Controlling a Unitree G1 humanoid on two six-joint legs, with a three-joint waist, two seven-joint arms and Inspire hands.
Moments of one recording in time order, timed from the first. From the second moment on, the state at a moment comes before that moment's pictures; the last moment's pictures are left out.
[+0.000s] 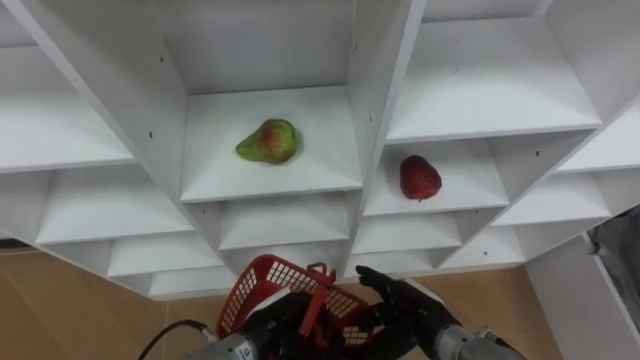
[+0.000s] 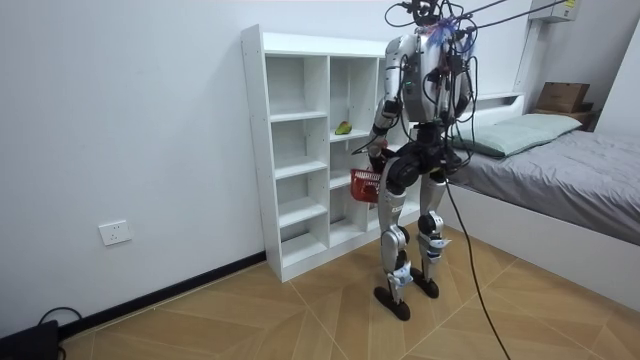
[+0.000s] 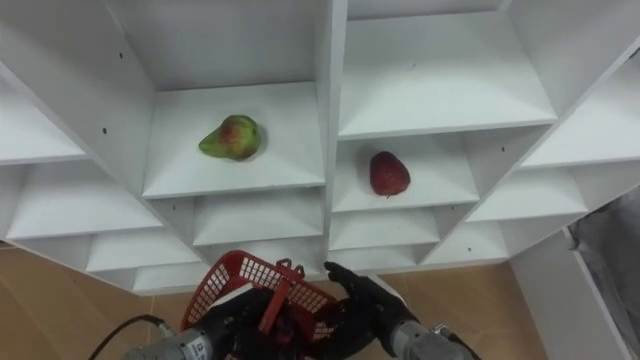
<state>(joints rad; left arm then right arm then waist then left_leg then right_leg) 0.01 0.26 -0.49 0.65 -0.09 -0.16 -0.32 -0.02 -0.30 0.45 0.74 0.20 -0.15 0.27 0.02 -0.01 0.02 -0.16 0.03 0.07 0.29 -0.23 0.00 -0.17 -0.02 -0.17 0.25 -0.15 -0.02</state>
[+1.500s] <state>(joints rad) 0.10 0.27 -0.32 0.67 0.00 -0.19 -0.09 0.03 -0.34 0.46 0.17 0.07 -0.15 0.32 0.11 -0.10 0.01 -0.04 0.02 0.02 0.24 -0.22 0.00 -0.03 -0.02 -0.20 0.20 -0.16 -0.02</state>
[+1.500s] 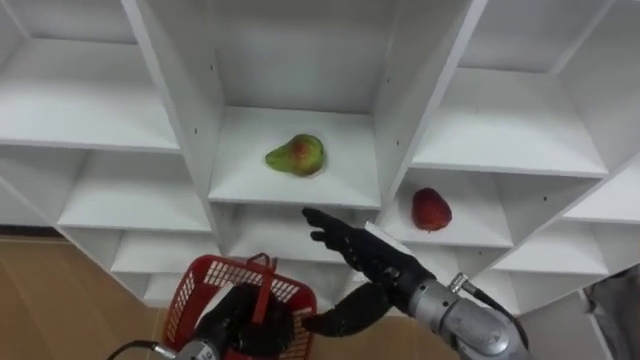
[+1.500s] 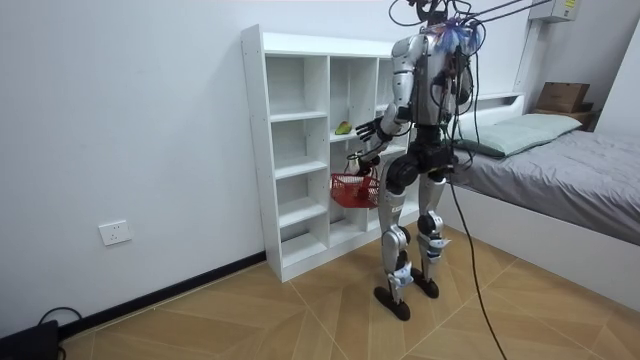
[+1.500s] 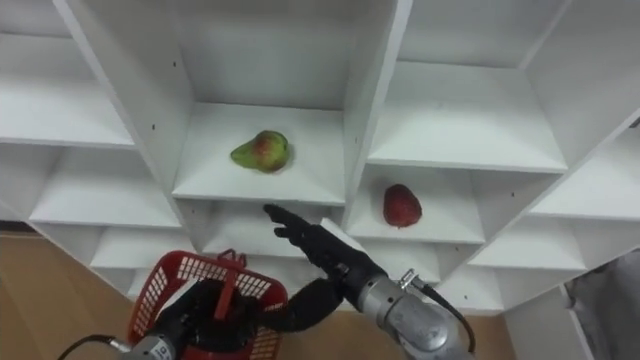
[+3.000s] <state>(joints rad) 0.17 0.30 -0.12 0.60 0.21 -0.13 -0.13 -0.25 -0.43 0.38 0.19 0.07 -0.15 0.09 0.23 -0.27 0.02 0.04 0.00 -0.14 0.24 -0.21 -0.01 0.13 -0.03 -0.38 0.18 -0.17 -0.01</state>
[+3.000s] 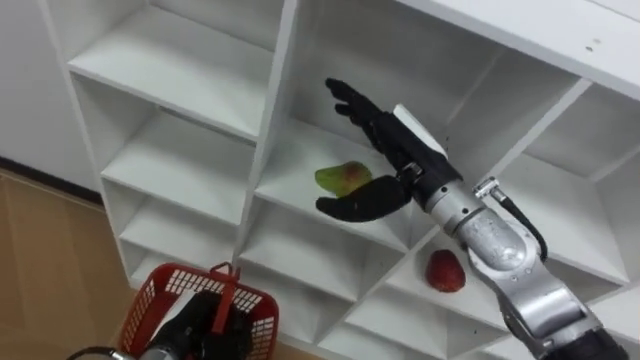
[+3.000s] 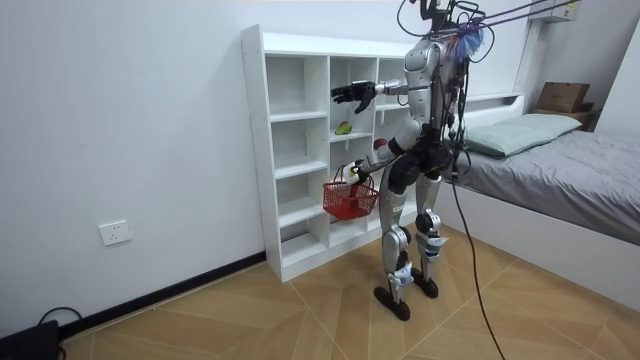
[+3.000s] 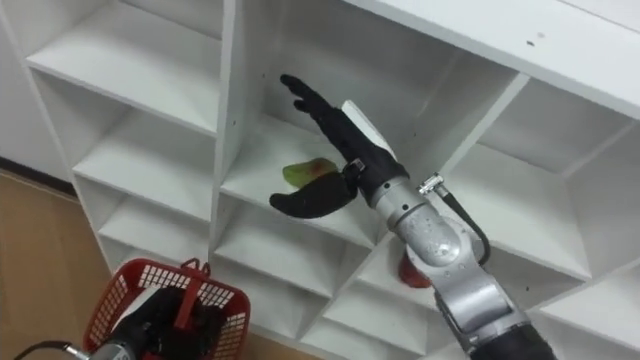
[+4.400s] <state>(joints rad) 0.17 0.32 -0.12 0.51 0.28 -0.04 -0.26 -0.30 -0.43 0.37 0.55 0.03 -0.13 0.11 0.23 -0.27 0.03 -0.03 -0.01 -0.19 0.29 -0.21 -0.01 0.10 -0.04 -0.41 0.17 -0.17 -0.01</state>
